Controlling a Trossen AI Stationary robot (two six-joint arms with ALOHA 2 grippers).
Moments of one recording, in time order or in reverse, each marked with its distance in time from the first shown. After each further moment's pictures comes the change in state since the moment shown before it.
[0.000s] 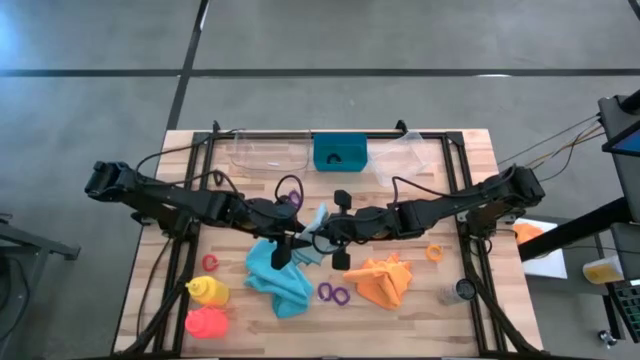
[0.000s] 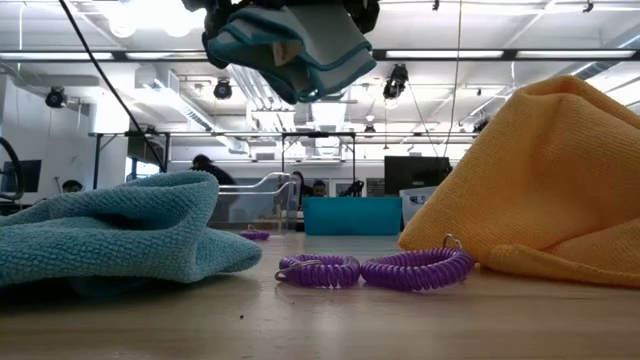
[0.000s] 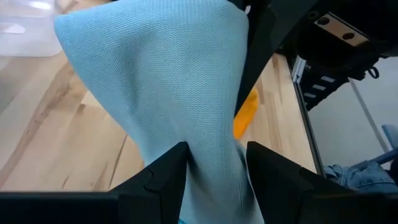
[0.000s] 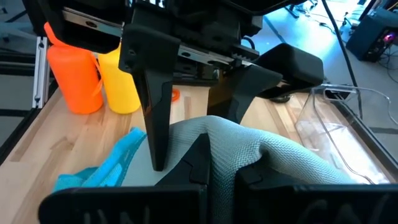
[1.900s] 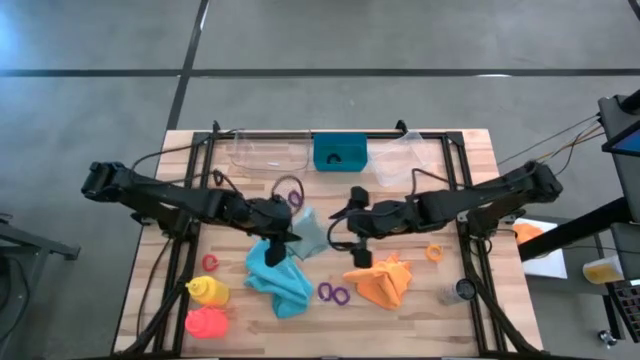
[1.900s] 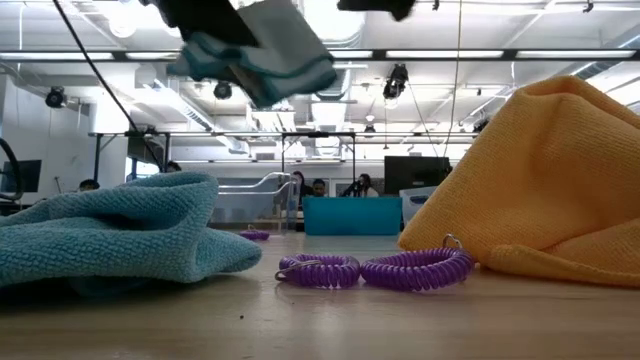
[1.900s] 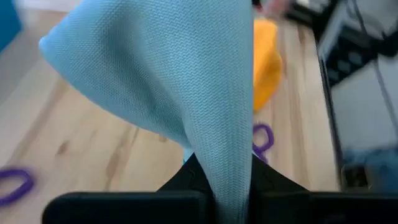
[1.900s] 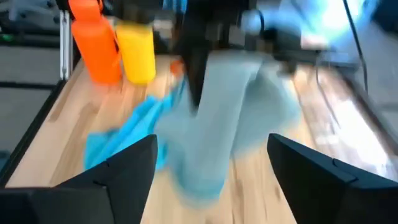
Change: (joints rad) left arm 0.039 -0.061 -0.006 -0.187 -0.002 -0.059; right arm 0.018 -0.169 0.001 -0.325 -0.053 0.081
